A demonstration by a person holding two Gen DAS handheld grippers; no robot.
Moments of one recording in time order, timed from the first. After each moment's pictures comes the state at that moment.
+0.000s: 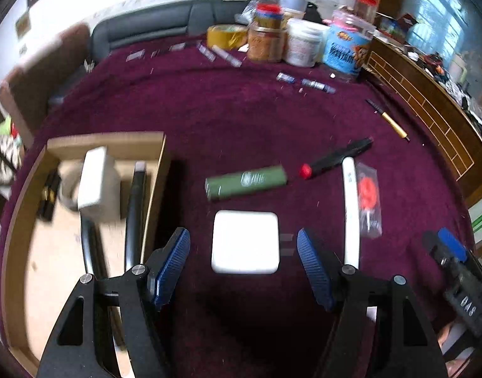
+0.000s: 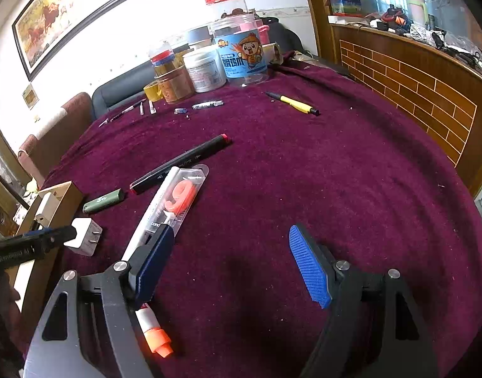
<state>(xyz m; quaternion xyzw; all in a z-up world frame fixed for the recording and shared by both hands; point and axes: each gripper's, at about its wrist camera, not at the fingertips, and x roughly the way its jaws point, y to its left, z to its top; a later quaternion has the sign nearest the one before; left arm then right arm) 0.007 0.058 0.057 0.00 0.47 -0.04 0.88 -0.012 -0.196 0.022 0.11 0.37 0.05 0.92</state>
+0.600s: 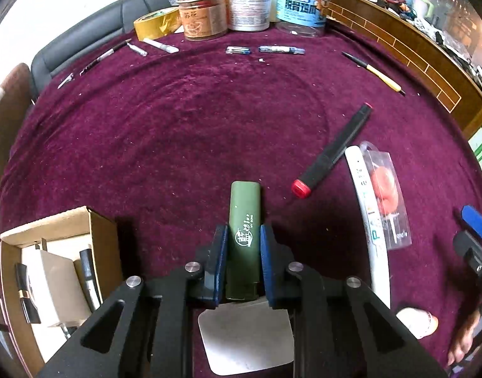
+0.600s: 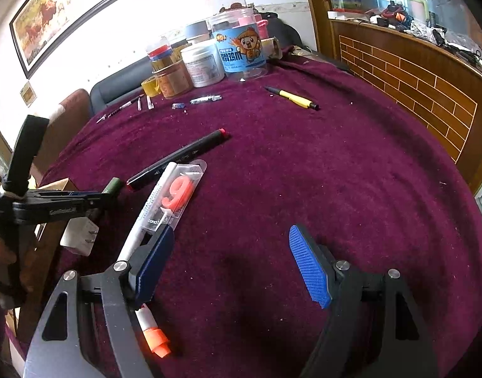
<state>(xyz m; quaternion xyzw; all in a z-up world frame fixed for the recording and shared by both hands) 0.073 0.032 0.019 0.10 0.52 -0.14 0.84 -0.009 -0.195 0.021 0.11 0.38 0.05 0.92</state>
